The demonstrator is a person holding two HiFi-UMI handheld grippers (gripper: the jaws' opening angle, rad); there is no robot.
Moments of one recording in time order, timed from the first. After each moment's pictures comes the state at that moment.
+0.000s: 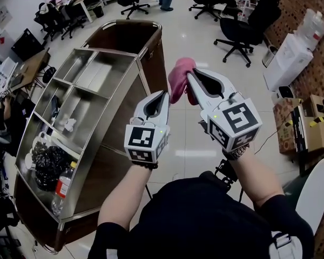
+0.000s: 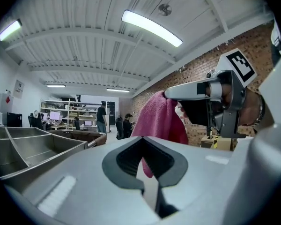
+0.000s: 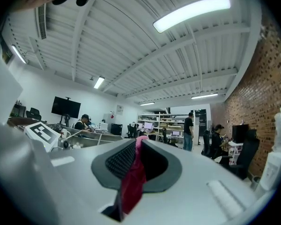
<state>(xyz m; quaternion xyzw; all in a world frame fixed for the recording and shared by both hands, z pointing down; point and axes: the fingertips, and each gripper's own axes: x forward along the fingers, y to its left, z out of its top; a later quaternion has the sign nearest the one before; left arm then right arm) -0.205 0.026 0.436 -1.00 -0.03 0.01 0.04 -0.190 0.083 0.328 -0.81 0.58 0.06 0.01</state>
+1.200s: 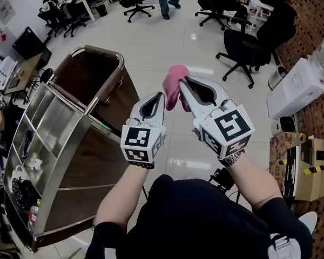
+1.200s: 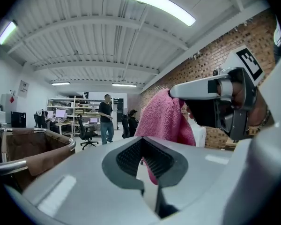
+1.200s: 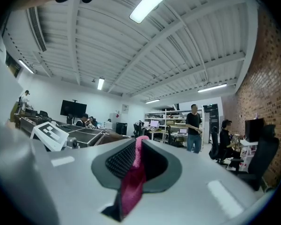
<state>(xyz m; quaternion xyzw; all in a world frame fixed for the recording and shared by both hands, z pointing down) 0.156 0.056 0.472 -1.00 0.04 -0.02 0.04 0.165 0.115 0.364 -0.76 0.64 0.05 0.02</state>
